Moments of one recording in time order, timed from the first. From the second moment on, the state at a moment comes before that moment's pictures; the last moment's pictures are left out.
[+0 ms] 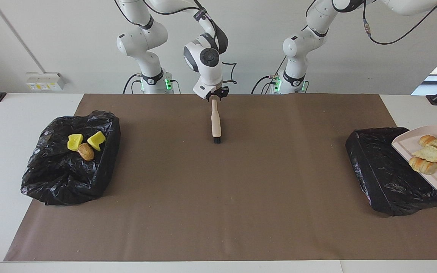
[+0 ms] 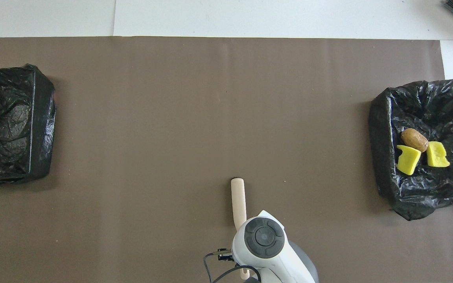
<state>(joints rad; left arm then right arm) 0.46 0.22 0.01 -1.55 0.35 2.19 1.85 0.58 -0.07 0.22 -2.38 0.33 2.10 0.54</state>
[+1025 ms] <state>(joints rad) 0.38 0.18 0.01 -1.50 0.63 2.14 1.80 0.21 -0.07 0.20 -2.02 0.32 1.92 0.51</state>
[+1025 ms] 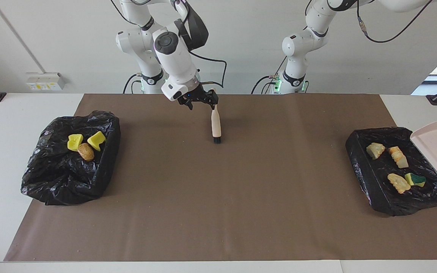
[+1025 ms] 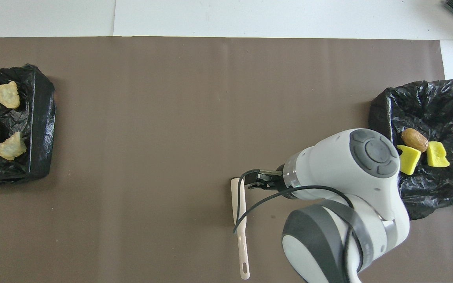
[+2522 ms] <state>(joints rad) -0.21 0.10 -0.02 -1.75 0.18 1.89 0.41 0.10 -0.10 0.01 -1.57 0.06 1.57 0.51</state>
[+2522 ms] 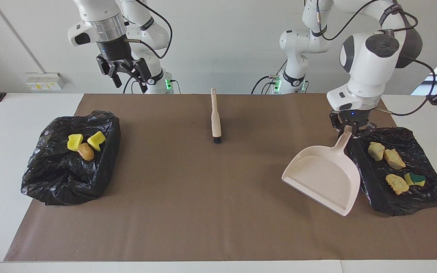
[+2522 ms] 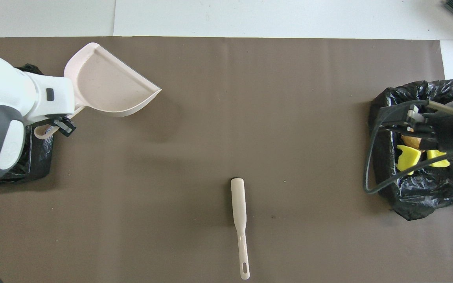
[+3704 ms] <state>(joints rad) -0.70 0.55 -0.02 -1.46 0.06 2.07 -0.65 0.11 -0.16 -0.11 -1.56 0.07 1.38 0.26</state>
